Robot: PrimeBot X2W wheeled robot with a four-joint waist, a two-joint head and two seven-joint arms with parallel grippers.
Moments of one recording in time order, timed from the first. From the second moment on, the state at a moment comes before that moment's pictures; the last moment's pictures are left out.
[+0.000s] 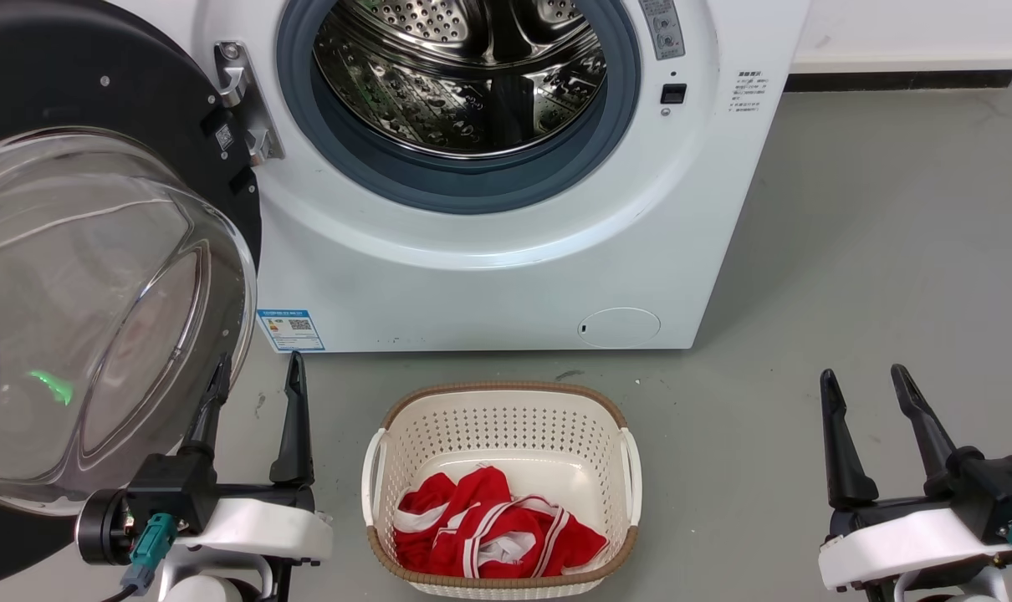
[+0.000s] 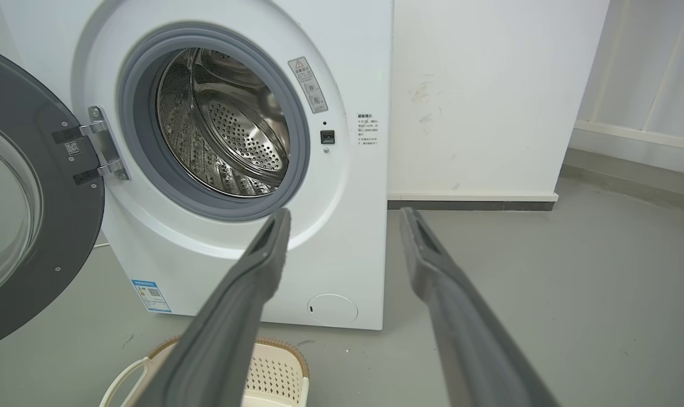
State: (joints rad) left arm -0.07 0.05 0.06 0.08 -0.09 -0.09 -0.26; right arm 0.03 -0.05 -0.04 -0.02 0.09 0.13 -0.17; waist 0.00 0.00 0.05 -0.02
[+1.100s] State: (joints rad) left arm -0.06 0.05 0.07 0.16 -0.54 -0.10 -0.15; right arm 0.02 -0.07 -0.03 0.08 0.56 0.13 -0.11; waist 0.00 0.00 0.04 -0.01
